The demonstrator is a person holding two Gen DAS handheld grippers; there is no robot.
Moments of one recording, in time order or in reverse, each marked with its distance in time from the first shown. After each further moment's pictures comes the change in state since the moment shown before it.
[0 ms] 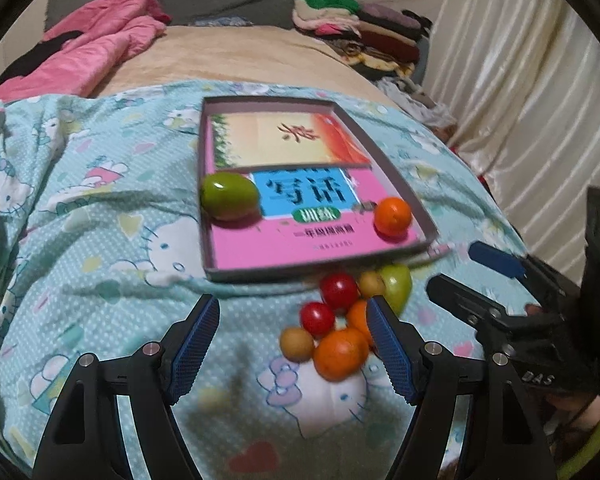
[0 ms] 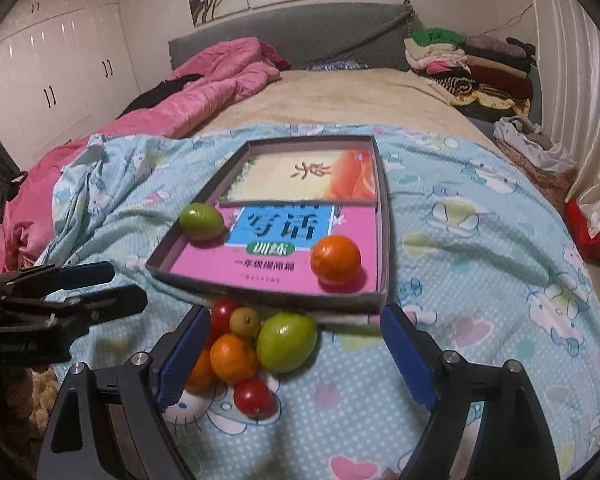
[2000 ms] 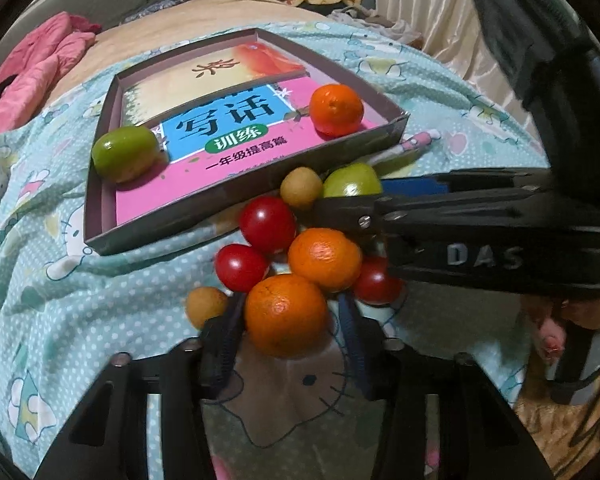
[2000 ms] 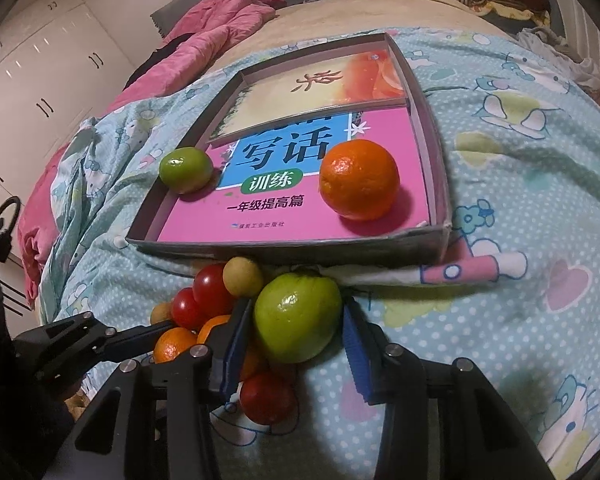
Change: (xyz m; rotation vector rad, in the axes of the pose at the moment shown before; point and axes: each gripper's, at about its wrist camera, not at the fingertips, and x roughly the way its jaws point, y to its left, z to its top) left arm 0.063 -0.053 -0.032 0.267 0.169 0.047; right arm 0.074 -0.021 -0.010 0.155 0.238 0.180
